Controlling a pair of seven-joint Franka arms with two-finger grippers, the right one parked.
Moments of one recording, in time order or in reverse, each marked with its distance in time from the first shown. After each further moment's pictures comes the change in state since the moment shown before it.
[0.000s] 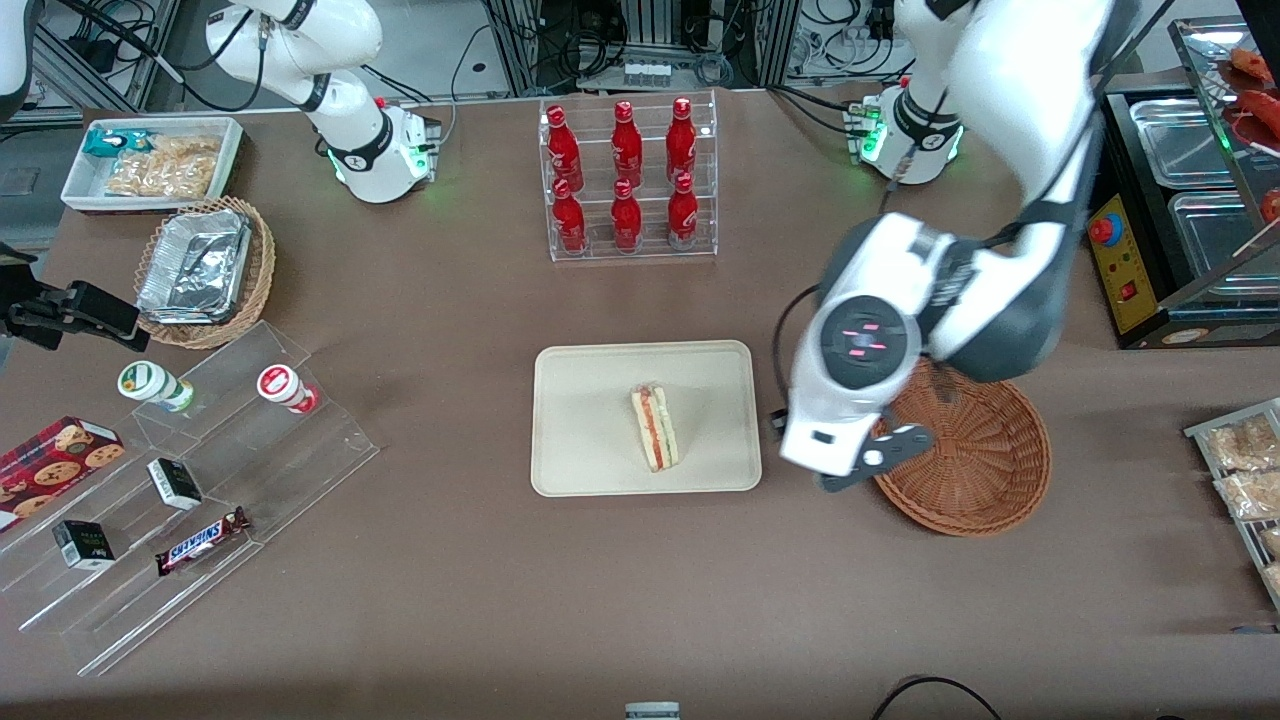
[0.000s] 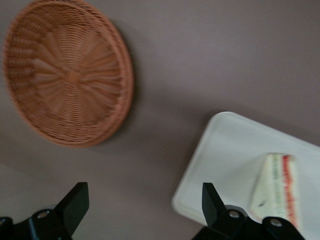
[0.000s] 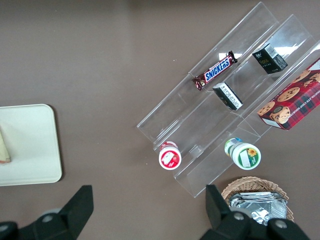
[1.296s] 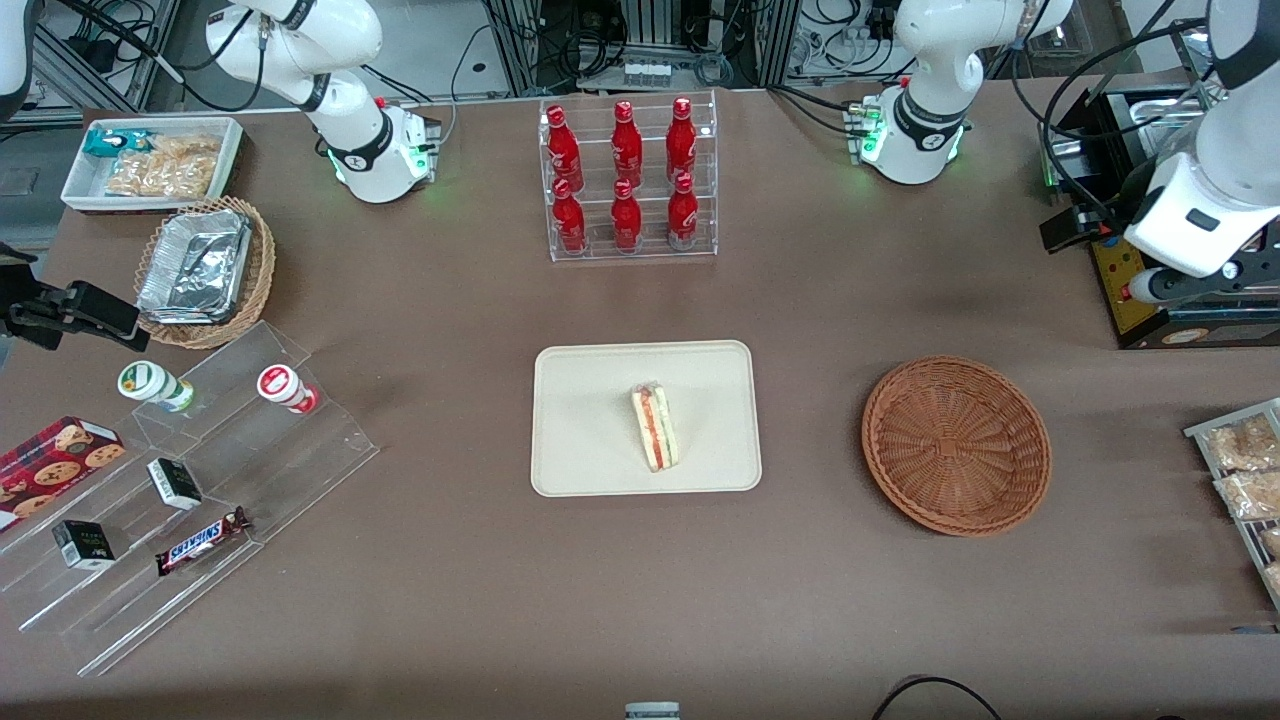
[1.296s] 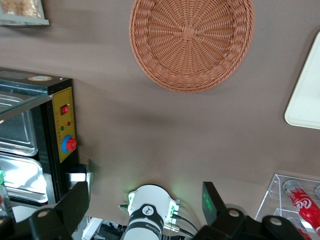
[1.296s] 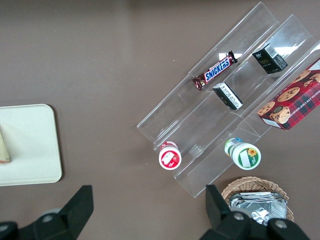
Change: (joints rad) arm 0.414 -0.569 0.013 -0.363 -0.131 -0.245 0.640
